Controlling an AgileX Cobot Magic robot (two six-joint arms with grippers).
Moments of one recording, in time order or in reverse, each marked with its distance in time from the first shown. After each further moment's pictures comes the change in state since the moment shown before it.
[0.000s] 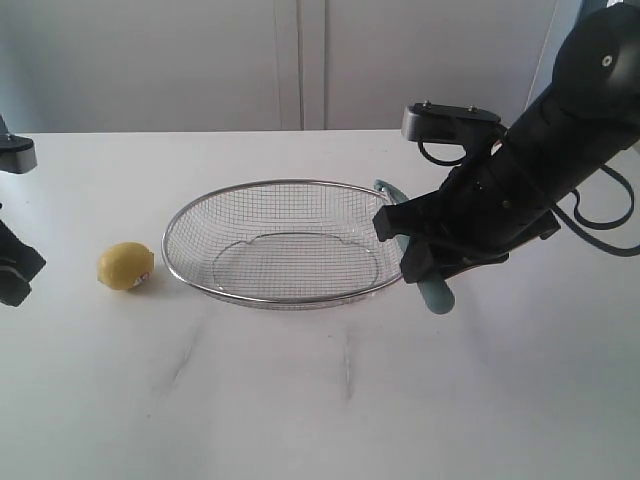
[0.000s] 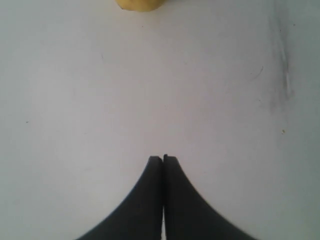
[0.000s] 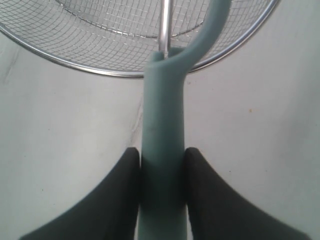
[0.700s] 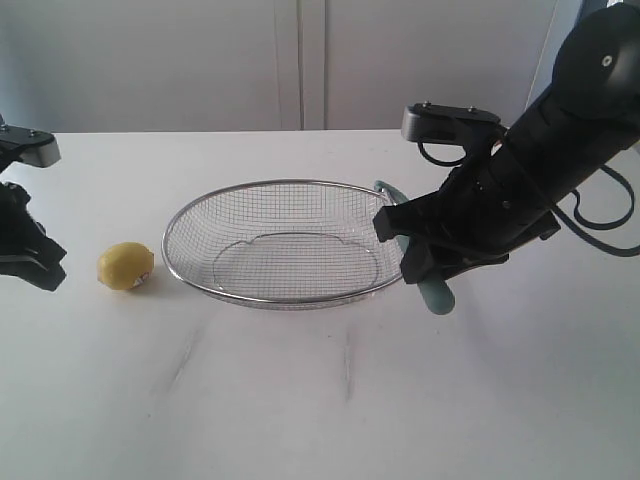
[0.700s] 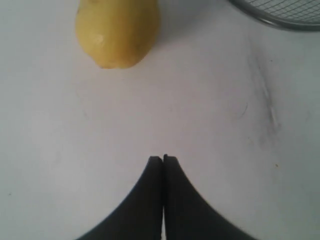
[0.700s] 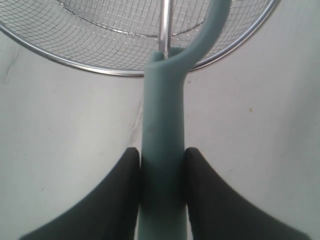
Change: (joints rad) left arm 0.027 0.098 -0.037 -0.165 -0.065 0.220; right arm 0.000 0.000 0.000 0.000 0.002 0.000
